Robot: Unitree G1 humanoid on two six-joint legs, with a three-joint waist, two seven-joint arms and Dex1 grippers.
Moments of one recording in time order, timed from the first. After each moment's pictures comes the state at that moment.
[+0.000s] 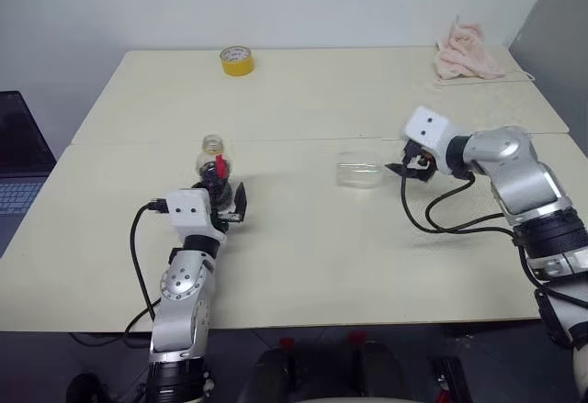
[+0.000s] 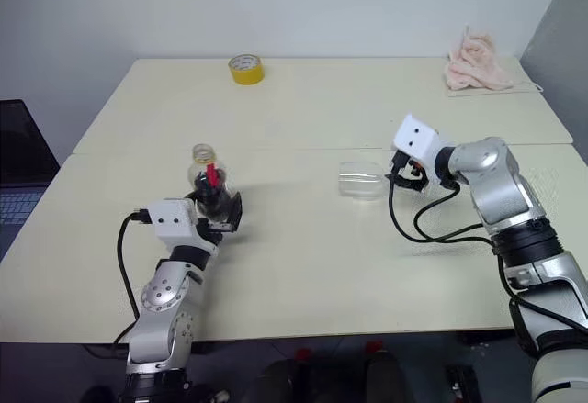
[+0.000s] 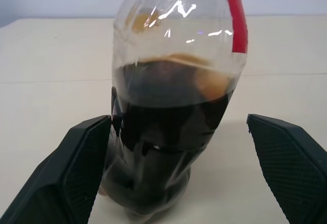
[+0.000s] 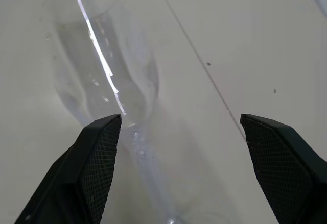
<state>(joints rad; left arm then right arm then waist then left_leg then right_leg) -0.07 0.15 0.13 -0.19 -0.14 0.15 -0.13 -0.82 -0.72 0.30 0.21 -0.06 0.41 0.89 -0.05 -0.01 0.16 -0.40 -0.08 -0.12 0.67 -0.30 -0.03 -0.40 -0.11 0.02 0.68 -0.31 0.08</state>
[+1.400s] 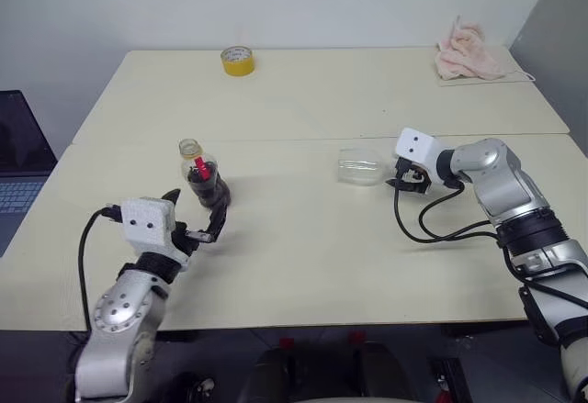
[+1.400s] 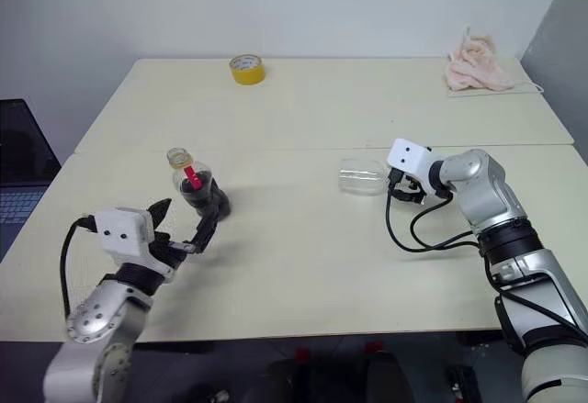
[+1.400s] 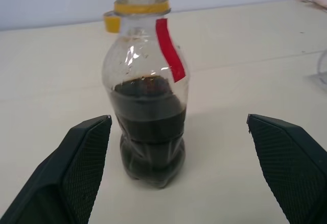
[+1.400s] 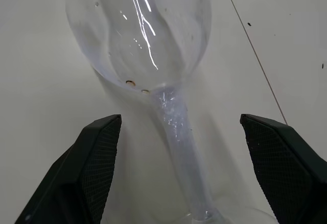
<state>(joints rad) 0.12 0.38 0.28 -0.55 -0.36 0.39 -0.32 -0.85 -0.65 0.33 0.40 -0.21 0.31 0.92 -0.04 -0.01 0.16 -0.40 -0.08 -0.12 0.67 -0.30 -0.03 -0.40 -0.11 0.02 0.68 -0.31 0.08</state>
